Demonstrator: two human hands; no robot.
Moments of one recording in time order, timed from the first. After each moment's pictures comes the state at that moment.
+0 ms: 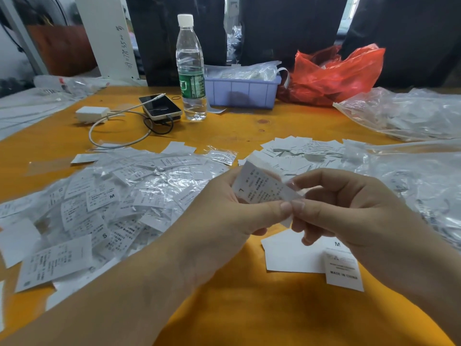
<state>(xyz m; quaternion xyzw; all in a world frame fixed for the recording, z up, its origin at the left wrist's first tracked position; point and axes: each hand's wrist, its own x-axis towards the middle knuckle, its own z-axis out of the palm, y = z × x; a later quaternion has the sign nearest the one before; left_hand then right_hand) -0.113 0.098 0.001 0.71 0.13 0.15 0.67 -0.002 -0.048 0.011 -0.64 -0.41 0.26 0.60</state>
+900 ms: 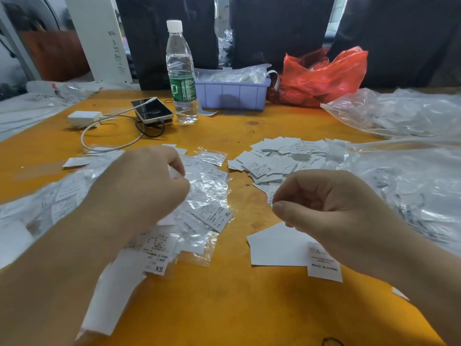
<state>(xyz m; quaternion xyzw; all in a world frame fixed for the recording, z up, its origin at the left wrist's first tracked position) -0.128 0.156 0.024 0.90 0.36 0.20 0.13 -0.002 -0.054 0.014 -0.73 -0.48 0.12 0.47</state>
